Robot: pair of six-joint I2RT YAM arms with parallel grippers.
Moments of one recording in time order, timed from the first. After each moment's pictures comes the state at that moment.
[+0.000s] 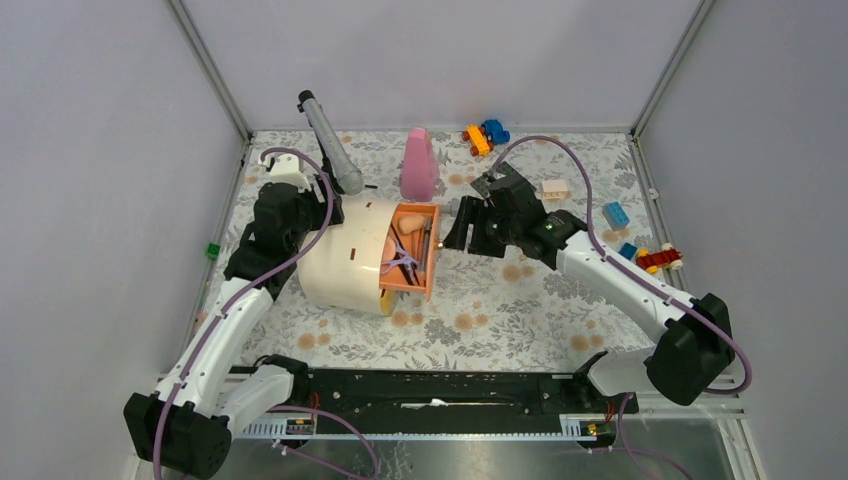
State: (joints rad) left arm -0.27 0.96 0.90 -0.28 -0.18 -0.28; right arm 0.65 1.36 1.12 -0.53 -0.15 0.74
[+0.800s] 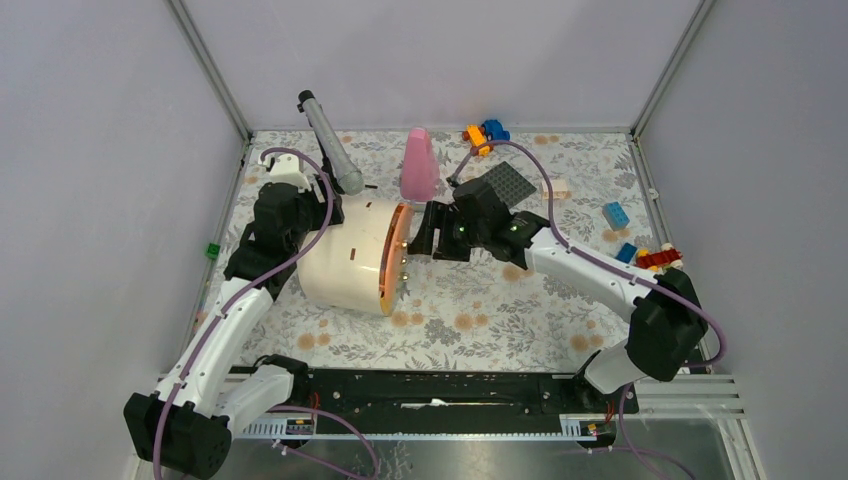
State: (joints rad) left arm -0.27 0.96 0.90 -0.28 -0.18 -0.28; right arm 0.77 1.51 1.18 -0.38 -0.21 0.83
